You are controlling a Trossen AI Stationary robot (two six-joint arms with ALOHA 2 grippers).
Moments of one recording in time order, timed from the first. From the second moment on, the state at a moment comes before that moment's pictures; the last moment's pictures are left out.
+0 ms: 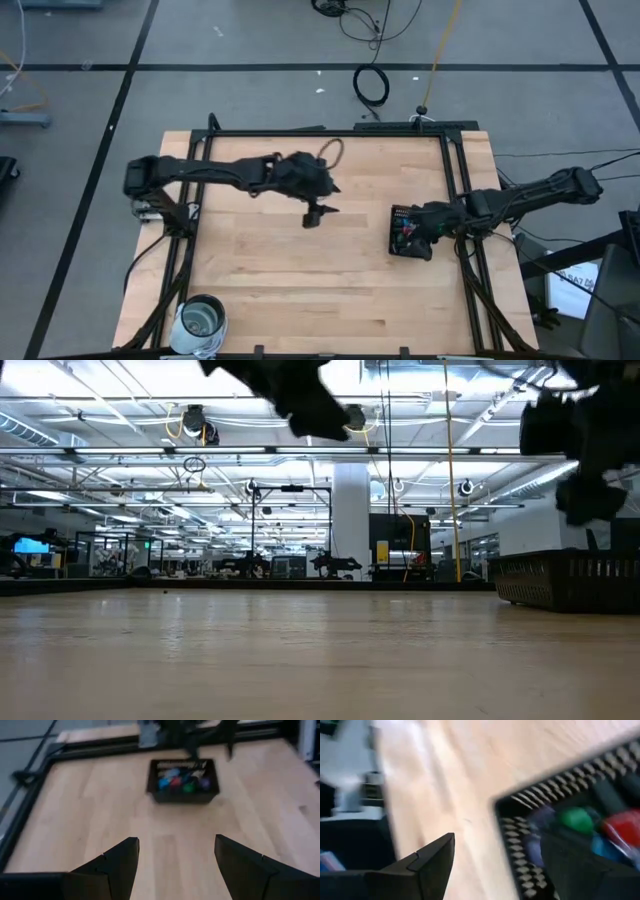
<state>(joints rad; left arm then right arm) 0.11 1.63 1.32 -0.28 0.15 0.18 0.17 0.76 0.45 -0.51 -0.22 0.84</state>
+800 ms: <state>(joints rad) 0.18 0.71 0.48 -0.04 -0.11 0.01 0.17 0.08 0.47 -0.44 0.20 0.30</state>
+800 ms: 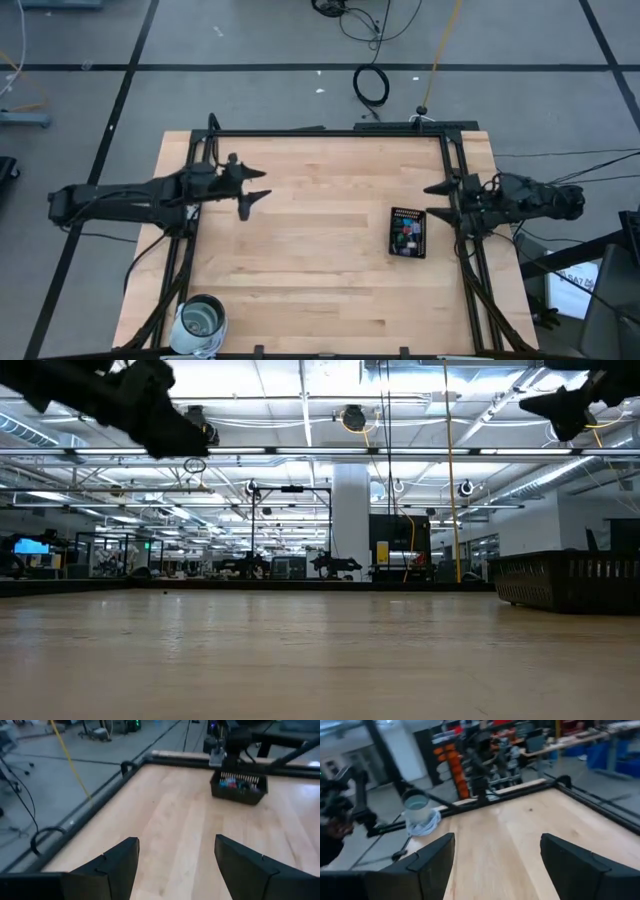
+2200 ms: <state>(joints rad) 0.17 0.50 0.02 0.42 -0.26 -0.14 0.17 0.00 0.06 0.23 0.36 0.09</state>
